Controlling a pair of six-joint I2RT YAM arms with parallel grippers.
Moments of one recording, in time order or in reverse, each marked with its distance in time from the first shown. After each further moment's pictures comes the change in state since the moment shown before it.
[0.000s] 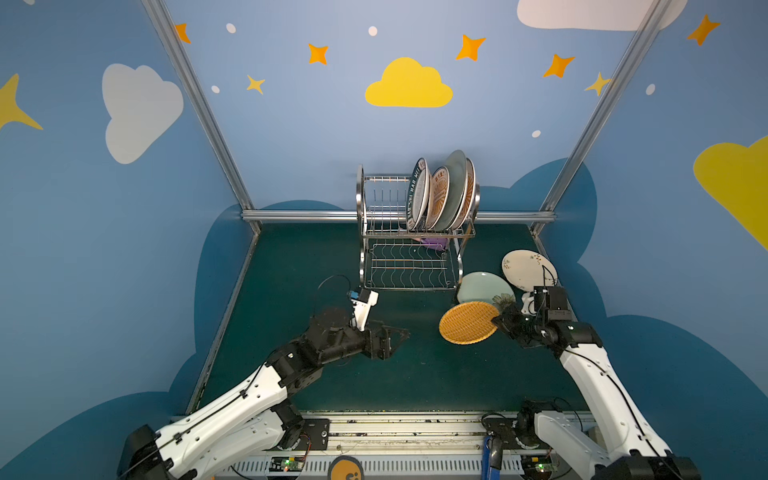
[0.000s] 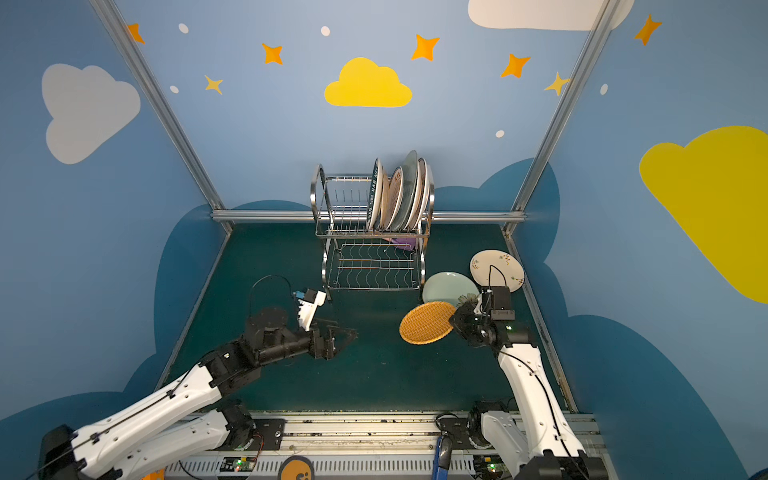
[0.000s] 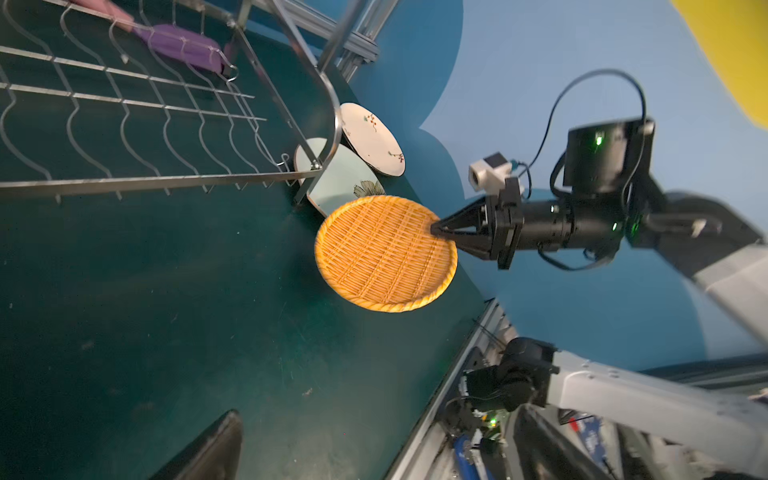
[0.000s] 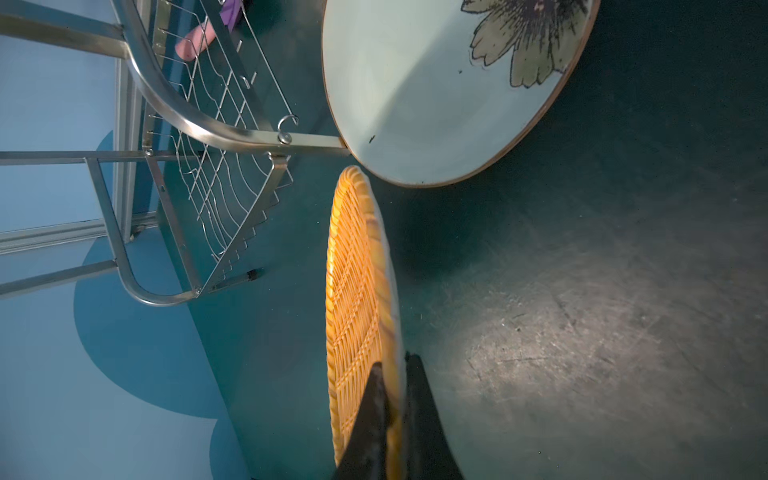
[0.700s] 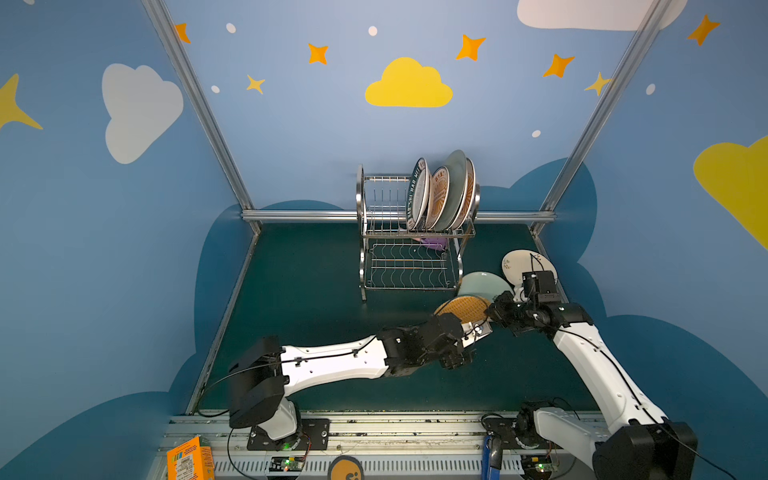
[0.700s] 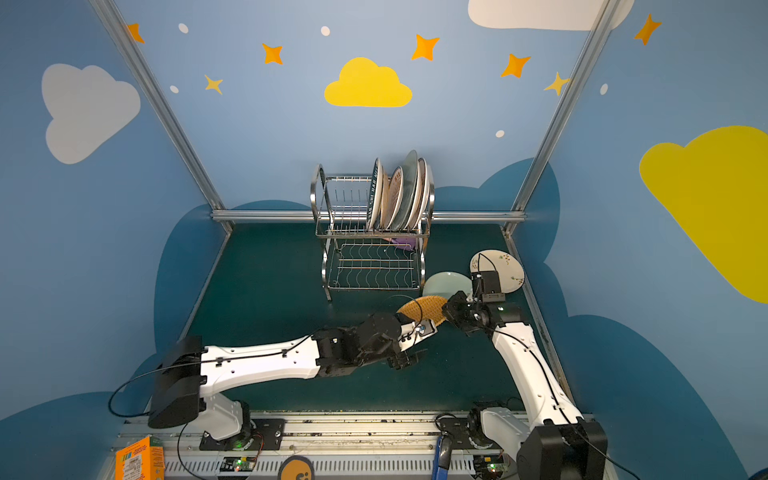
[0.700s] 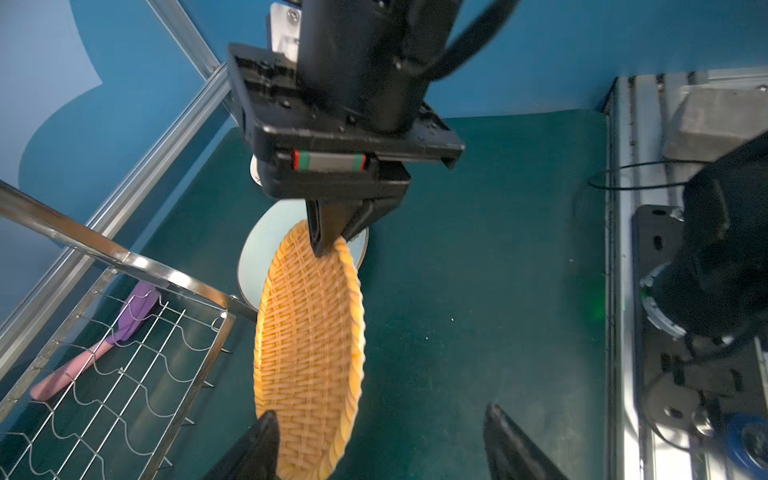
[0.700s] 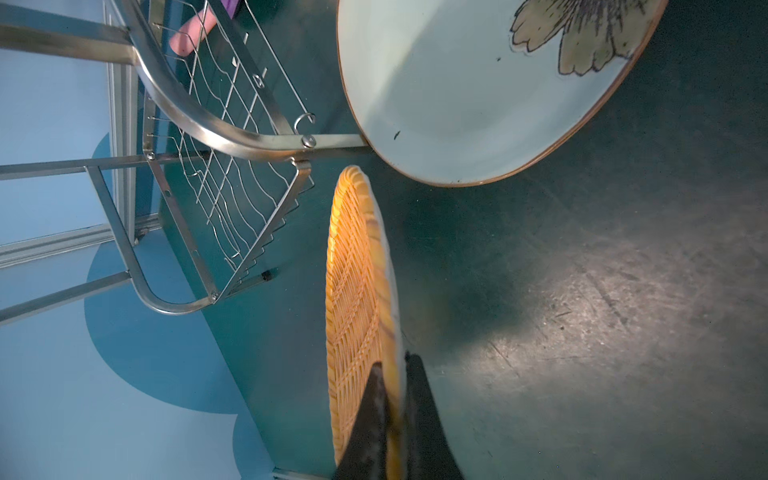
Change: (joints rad) left arm -0.380 0.738 0.570 -0.013 -0.414 0.787; right arm 0.077 0.119 0.109 -0.018 0.009 0.088
